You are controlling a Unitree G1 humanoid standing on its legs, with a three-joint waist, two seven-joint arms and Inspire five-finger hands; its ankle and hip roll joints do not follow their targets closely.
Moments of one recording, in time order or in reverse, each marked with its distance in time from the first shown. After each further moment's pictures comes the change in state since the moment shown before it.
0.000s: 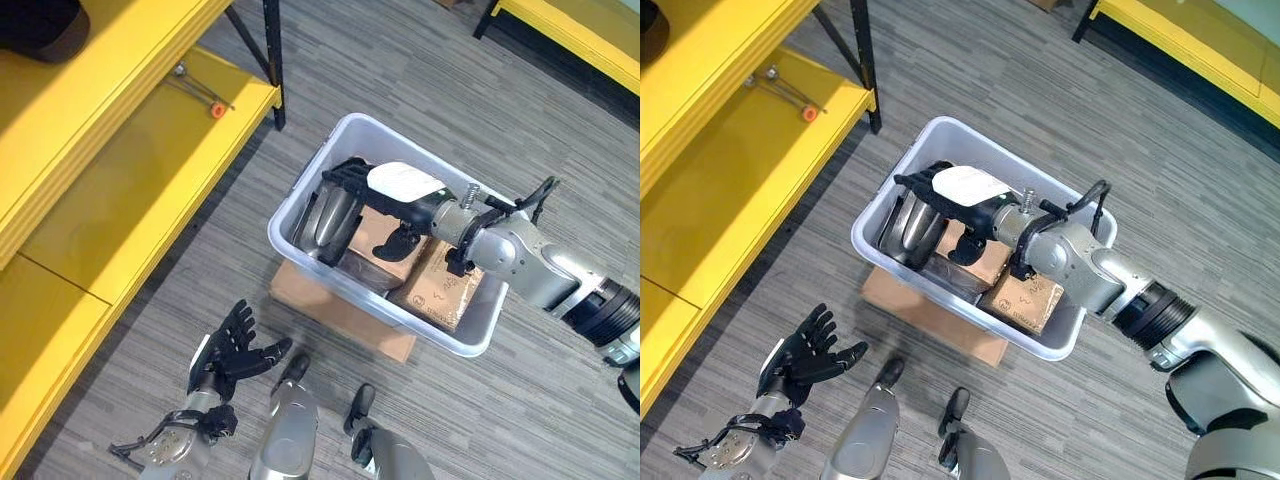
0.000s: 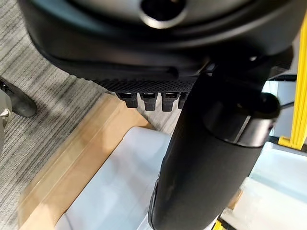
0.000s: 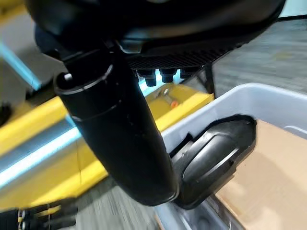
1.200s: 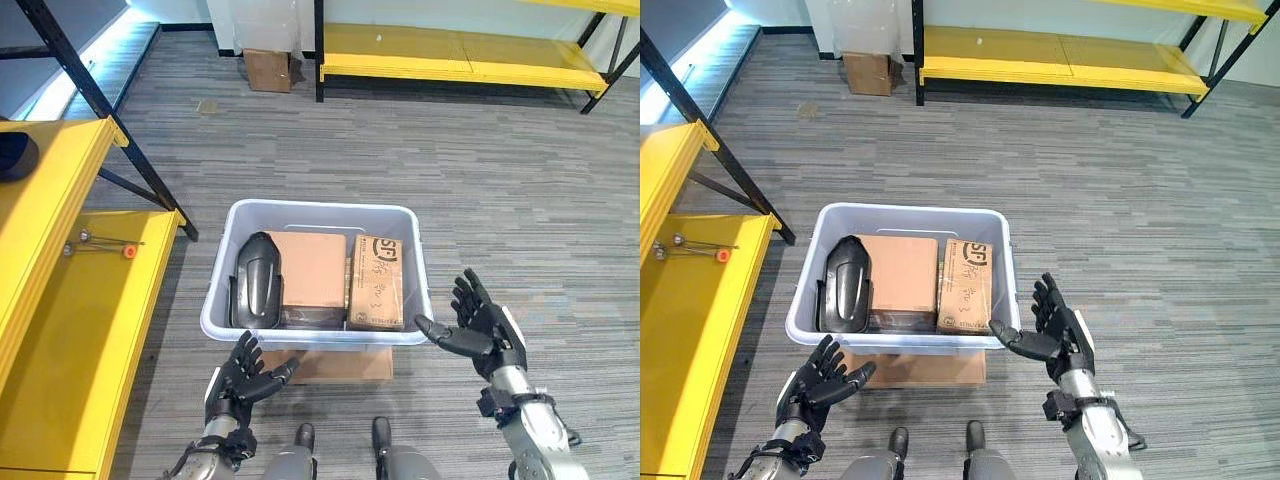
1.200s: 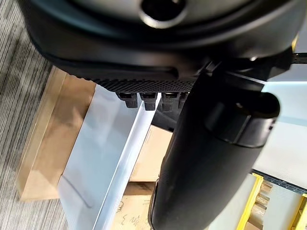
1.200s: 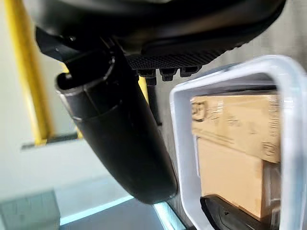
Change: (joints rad) left arm 0.085 -0.197 0.007 0.060 0.043 0.004 0.022; right arm 1.178 0.545 -0.841 -0.211 0.623 0.009 -0.089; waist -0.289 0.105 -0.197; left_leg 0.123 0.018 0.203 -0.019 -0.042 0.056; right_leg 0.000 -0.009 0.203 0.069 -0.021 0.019
